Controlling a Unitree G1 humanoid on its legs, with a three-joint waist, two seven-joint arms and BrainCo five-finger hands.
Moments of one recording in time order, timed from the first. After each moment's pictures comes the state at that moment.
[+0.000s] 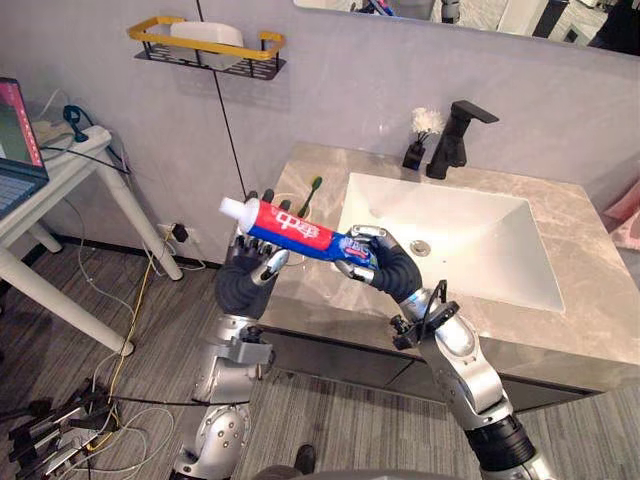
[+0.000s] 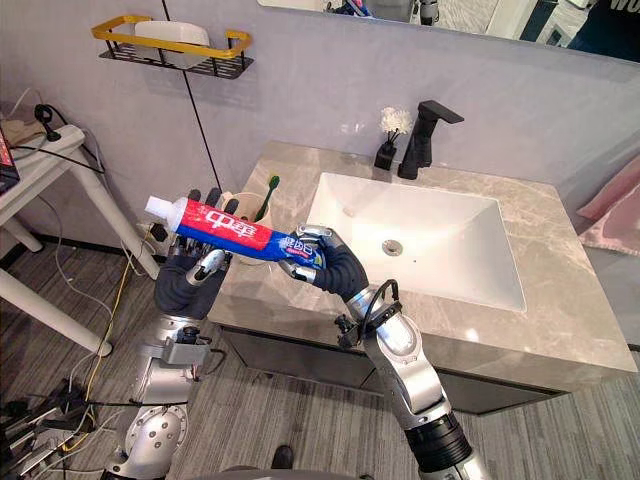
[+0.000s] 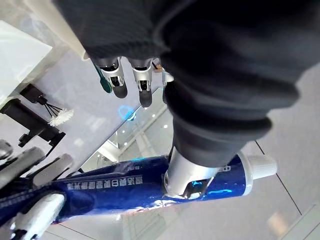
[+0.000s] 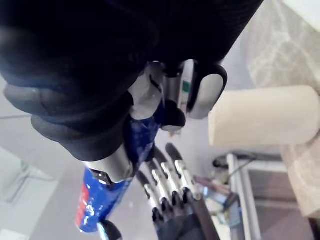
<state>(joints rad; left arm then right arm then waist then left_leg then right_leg) 0.14 0.14 -0.18 -0.42 -0.84 -0.17 -0.17 -0.12 -0.16 0.30 -0.21 0.34 -0.12 0.29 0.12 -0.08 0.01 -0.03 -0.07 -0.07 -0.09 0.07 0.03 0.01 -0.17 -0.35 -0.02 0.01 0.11</state>
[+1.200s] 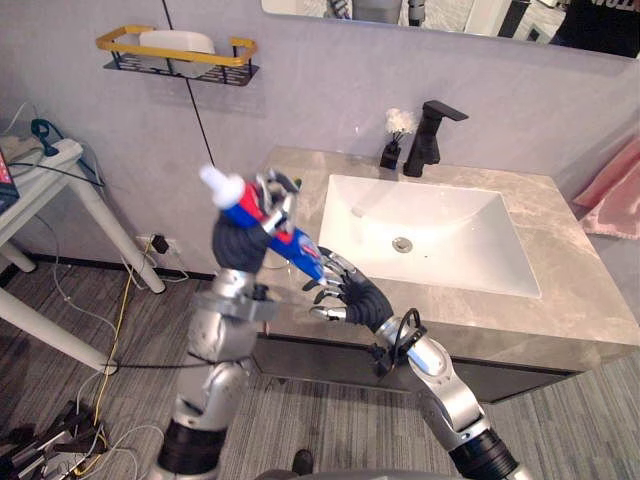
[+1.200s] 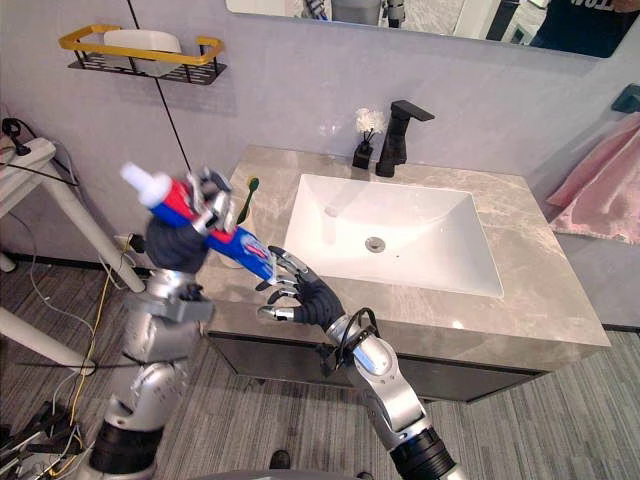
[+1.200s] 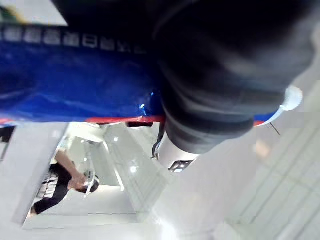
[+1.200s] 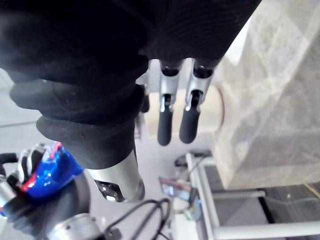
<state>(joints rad) -0.23 0.26 -0.07 -0.42 -0.58 -0.18 -0.04 -0.03 -0.12 0.41 -0.06 0.28 -0.10 0.32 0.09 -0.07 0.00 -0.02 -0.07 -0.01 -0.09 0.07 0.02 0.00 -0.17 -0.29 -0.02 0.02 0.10</state>
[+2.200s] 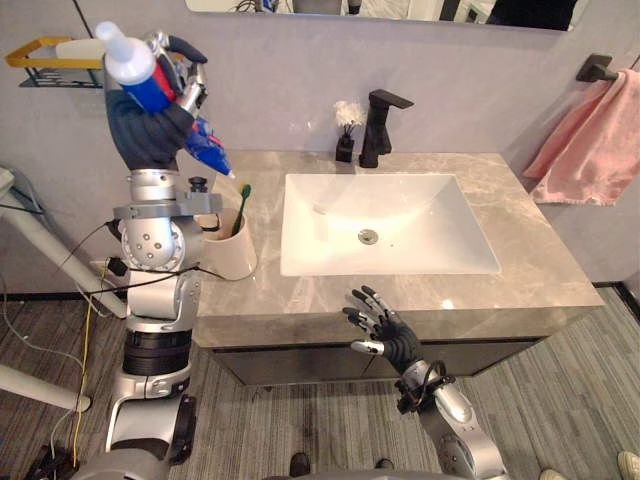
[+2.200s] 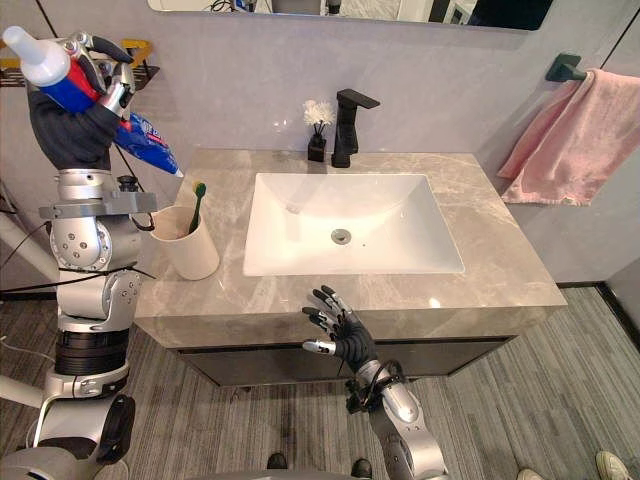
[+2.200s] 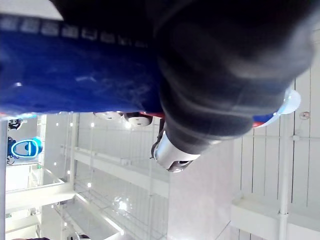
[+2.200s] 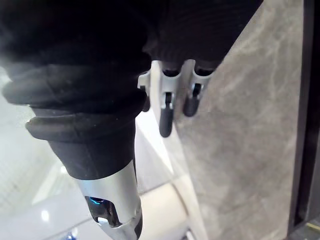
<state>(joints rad) -0.54 0.37 0.09 -0.15 -0.26 -0.24 0.18 0.20 -0.09 0.26 -0.03 0.43 -0.07 0.26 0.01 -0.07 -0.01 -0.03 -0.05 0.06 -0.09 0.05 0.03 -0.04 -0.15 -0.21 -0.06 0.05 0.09</state>
